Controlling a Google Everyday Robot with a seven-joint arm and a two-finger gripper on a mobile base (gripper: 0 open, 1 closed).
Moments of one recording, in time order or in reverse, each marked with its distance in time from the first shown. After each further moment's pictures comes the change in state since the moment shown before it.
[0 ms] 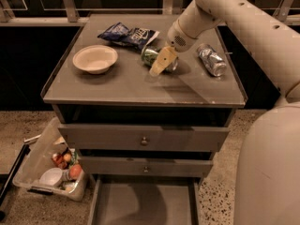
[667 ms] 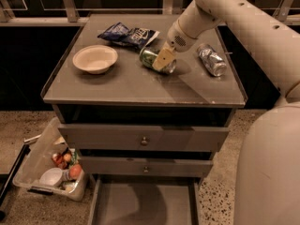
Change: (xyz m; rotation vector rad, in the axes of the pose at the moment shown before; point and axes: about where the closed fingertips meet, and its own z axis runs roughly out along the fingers) arm 0.000 0.000 0.000 0.000 0.000 0.000
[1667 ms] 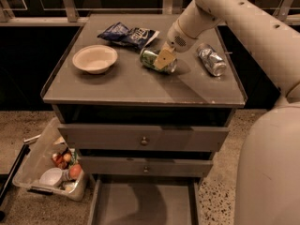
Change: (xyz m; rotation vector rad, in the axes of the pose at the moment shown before) arm 0.002 0.005 -0.002 -0.011 0.010 -0.011
